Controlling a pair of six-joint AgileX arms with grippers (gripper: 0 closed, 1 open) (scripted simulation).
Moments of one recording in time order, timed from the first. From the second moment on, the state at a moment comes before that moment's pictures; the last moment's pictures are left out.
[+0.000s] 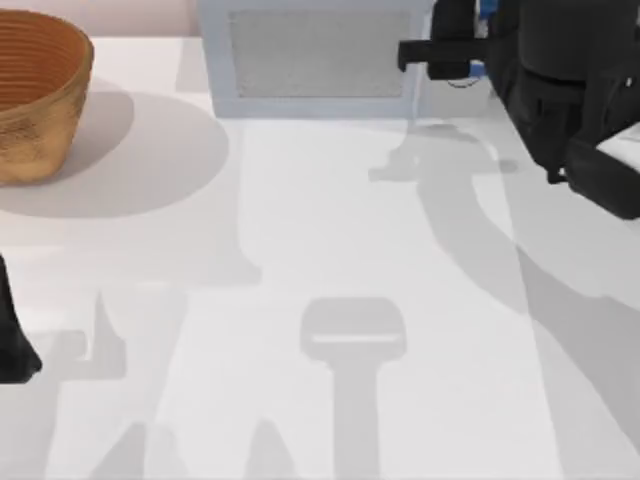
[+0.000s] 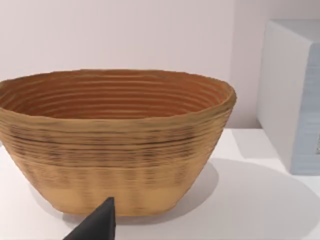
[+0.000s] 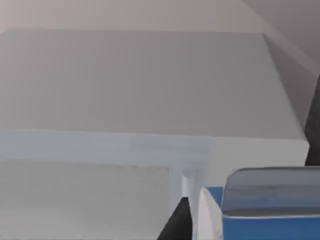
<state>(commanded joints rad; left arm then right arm) 0.00 0.00 0.00 0.00 0.00 0.00 0.56 1.62 1.05 0.33 0.48 0.14</state>
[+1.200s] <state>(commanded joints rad) 0.00 0.00 0.00 0.00 0.00 0.00 0.00 0.00 0.00 0.00 0.00 0.00</state>
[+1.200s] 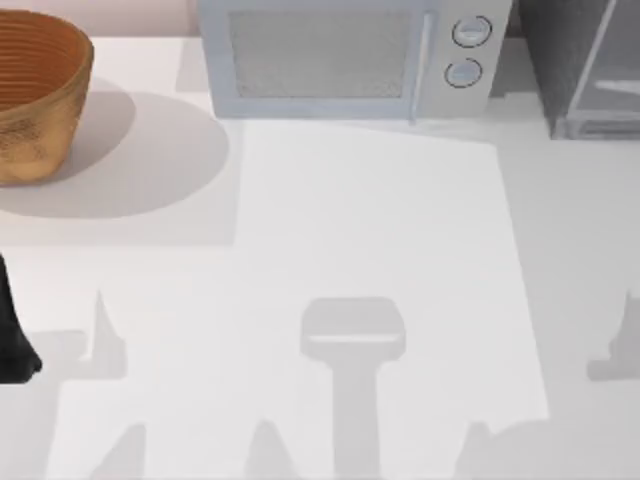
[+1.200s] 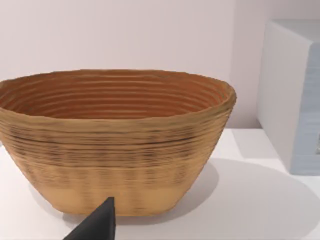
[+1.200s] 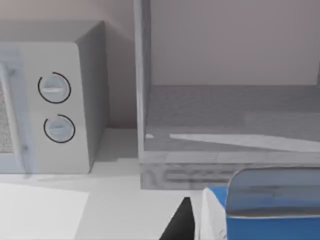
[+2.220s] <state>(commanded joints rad) 0.00 0.00 0.00 0.00 0.00 0.00 -0.09 0.67 0.32 0.39 -0.08 -0.01</state>
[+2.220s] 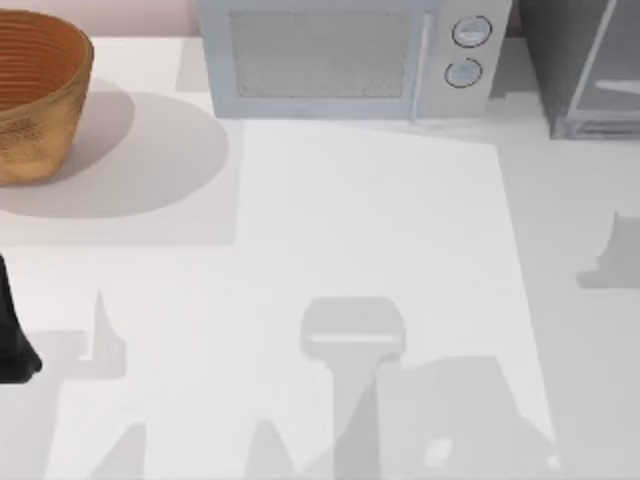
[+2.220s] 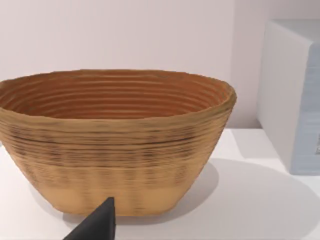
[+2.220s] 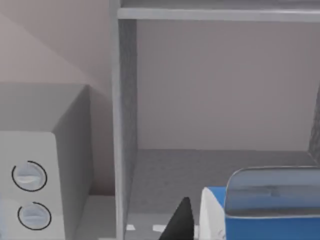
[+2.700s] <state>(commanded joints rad) 0.00 0.00 0.00 0.00 0.00 0.00 -0.18 1.55 0.70 0.86 -0.19 0.00</state>
